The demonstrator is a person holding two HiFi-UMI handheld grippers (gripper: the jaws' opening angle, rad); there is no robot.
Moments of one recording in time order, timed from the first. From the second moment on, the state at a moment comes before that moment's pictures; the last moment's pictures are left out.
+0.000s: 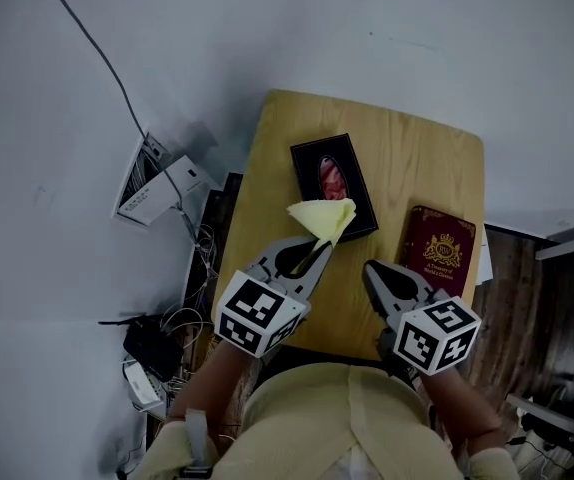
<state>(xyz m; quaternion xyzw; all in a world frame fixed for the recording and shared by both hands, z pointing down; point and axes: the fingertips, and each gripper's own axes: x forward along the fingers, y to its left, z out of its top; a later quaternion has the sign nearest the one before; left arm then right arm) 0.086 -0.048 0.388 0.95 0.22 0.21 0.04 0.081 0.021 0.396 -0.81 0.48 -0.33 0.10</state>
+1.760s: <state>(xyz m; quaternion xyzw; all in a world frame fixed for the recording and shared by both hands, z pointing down) 0.246 -0.113 0.434 0.87 0.28 0.34 -0.23 0.117 0.009 0.420 -0.79 0.47 -0.36 0.12</state>
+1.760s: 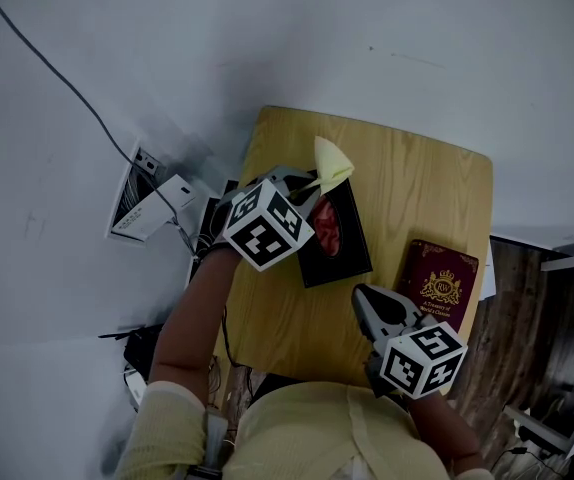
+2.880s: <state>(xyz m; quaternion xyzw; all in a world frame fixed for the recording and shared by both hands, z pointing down) 0.173 -0.055 0.444 0.87 0.30 0.33 -0.19 0.098 0.038 0.417 -0.78 0.49 -0.36 0.11</state>
